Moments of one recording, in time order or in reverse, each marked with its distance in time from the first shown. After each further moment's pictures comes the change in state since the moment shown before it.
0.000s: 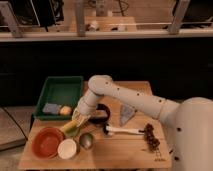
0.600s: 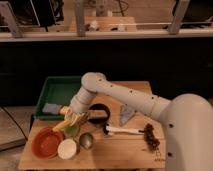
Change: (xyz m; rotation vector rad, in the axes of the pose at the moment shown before) arm -0.038 -0.026 0.007 -0.008 -0.074 -0.095
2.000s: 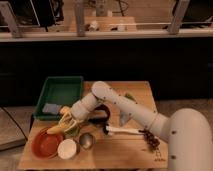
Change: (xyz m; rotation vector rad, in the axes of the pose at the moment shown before) arm -0.028 0.011 0.017 0.098 -0.403 -0.031
